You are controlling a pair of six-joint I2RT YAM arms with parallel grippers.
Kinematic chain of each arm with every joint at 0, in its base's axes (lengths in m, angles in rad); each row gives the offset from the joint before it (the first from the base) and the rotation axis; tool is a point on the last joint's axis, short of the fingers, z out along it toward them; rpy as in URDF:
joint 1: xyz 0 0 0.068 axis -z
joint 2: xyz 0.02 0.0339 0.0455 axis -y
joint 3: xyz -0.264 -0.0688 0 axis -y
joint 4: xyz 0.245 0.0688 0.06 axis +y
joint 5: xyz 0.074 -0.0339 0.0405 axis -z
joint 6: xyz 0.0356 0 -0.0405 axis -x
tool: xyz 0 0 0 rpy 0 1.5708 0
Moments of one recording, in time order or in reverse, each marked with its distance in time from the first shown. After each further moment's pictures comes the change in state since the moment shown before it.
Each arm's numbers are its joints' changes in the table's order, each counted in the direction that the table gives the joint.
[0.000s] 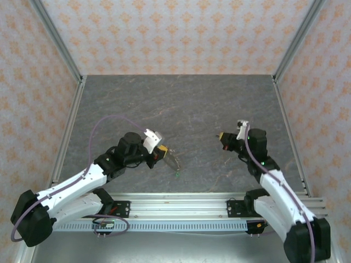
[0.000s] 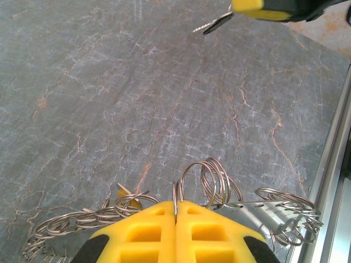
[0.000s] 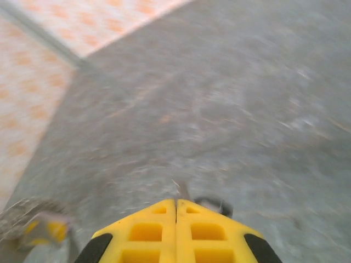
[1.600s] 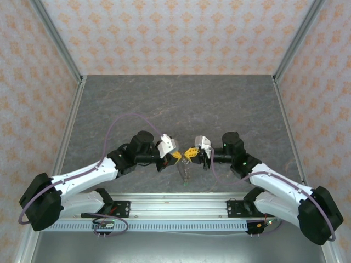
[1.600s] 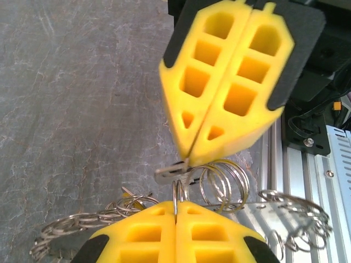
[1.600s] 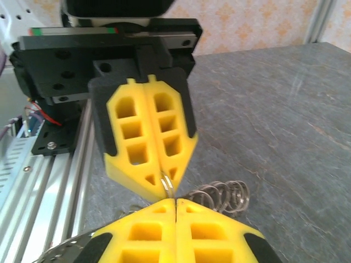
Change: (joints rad) left arm 0.086 -0.172 0.056 -0.127 0.190 -0.172; right arm -0.409 -0.238 0.043 -0.248 -0.351 0.690
